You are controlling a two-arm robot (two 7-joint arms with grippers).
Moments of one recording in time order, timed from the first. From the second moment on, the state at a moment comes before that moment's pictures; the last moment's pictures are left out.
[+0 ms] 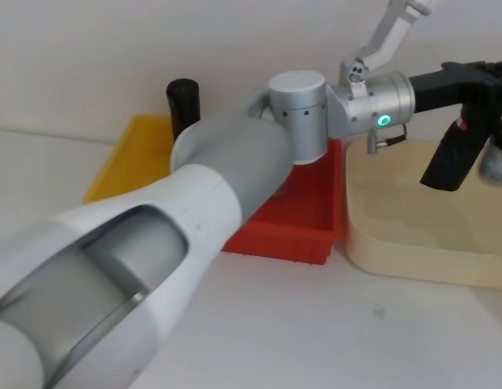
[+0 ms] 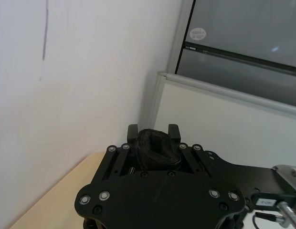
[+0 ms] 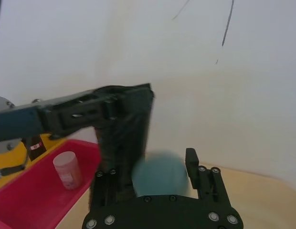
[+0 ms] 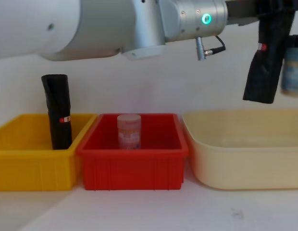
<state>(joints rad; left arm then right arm) -1.17 -0.21 0.67 -0.48 -0.72 0.03 -0.76 0.39 0.50 -0.19 -1.56 0.62 0.27 0.30</state>
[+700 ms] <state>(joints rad) -1.29 -0.32 0.73 -0.20 -0.73 -0.10 -0.81 0.42 0.50 -0.21 -1.54 0.61 0.27 0.31</state>
